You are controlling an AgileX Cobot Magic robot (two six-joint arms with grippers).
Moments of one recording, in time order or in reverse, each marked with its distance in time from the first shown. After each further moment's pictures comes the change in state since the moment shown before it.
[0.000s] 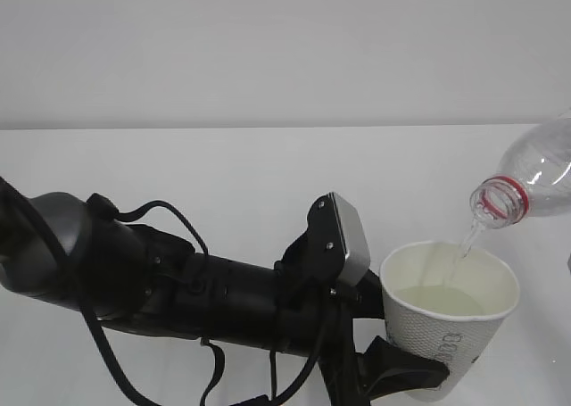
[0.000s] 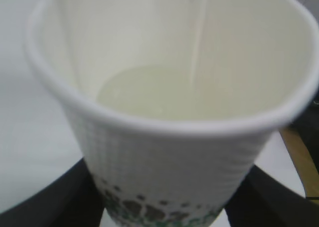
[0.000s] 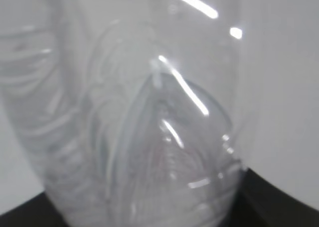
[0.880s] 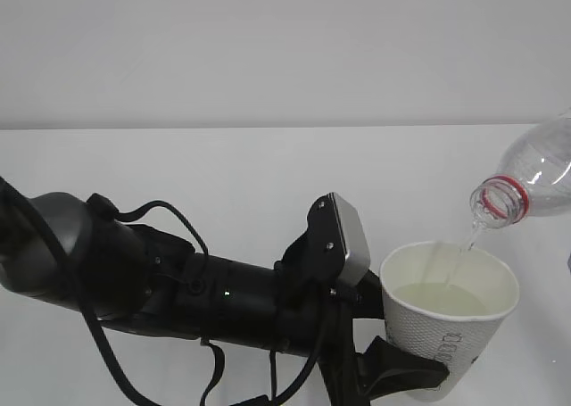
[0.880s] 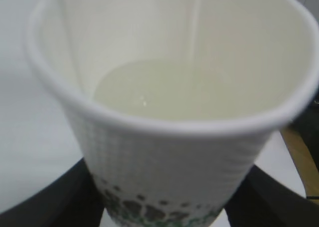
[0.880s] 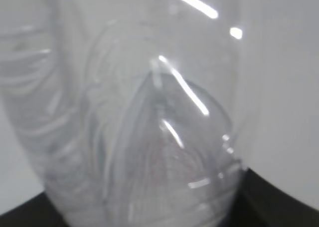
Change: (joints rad) left arm 0.000 0.000 0.000 0.000 0.002 0.000; right arm 0.000 0.000 0.000 0.000 -0.001 0.000
